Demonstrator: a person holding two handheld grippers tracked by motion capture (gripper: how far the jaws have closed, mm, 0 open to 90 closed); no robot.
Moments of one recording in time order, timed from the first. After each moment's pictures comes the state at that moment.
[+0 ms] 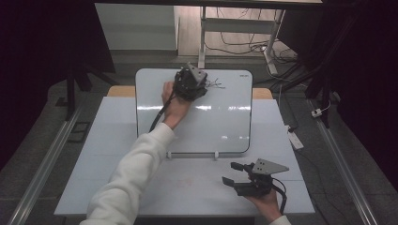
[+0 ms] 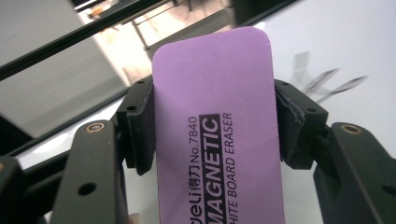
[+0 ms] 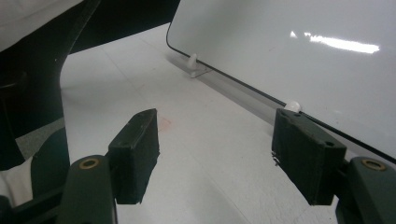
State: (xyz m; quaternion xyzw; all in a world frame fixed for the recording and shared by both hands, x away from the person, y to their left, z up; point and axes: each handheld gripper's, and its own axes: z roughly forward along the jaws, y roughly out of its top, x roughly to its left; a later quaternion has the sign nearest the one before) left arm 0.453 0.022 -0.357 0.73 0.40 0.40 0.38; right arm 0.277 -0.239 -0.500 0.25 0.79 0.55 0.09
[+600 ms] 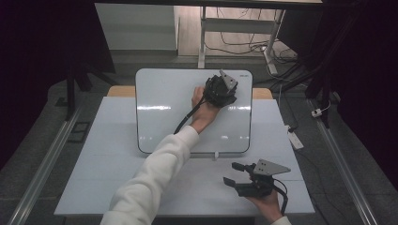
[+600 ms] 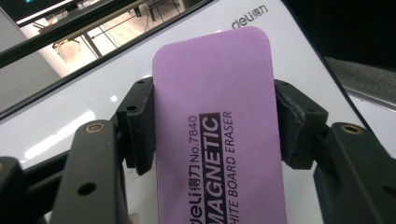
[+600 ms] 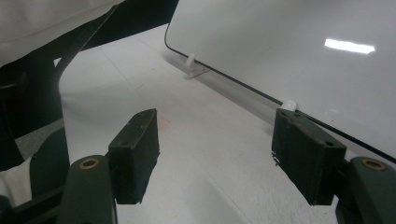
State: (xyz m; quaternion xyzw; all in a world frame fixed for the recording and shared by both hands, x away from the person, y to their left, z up) left arm 0.454 -0.053 -0.366 0.76 0.35 0.37 0.41; right arm 0.275 -0.242 -0.499 0.25 0.79 0.55 0.09
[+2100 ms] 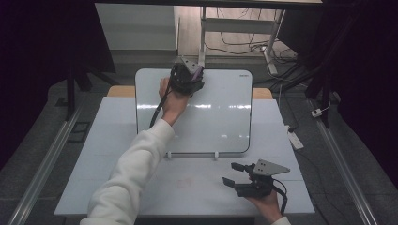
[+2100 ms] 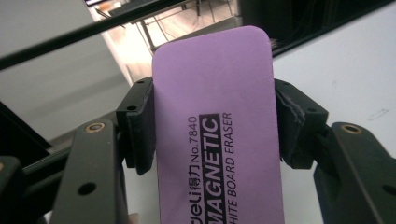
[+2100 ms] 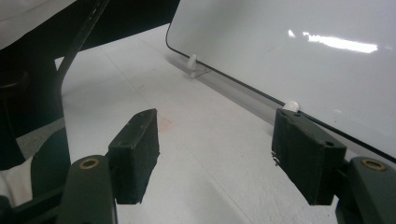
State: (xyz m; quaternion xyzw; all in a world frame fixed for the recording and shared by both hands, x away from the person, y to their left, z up) left arm 0.460 0.040 -0.346 0.71 0.43 0.40 0.39; right arm 0.275 -0.240 -0.499 0.25 0.79 0.55 0.09
